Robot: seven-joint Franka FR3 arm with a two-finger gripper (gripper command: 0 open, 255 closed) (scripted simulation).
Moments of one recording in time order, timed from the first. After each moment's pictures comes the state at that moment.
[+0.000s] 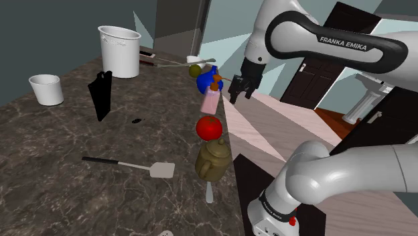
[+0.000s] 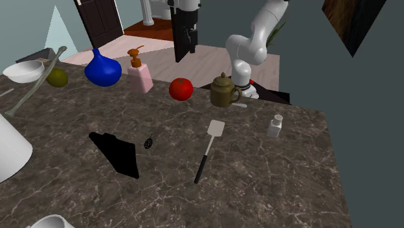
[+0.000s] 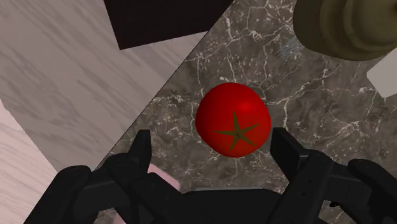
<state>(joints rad) 0.00 -0.77 -0.06 -2.44 -0.12 1.67 0.17</state>
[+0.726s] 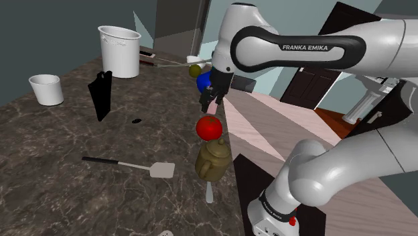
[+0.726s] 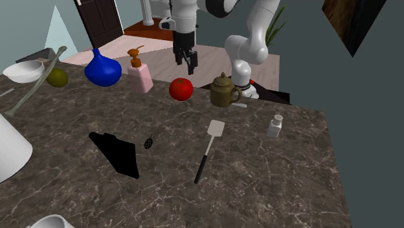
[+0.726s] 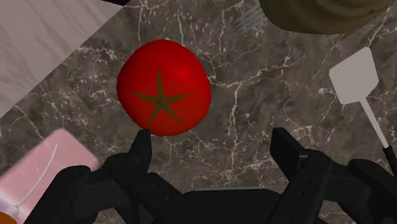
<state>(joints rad) 0.12 -0.55 0.00 -2.42 -0.06 1.88 0.11</state>
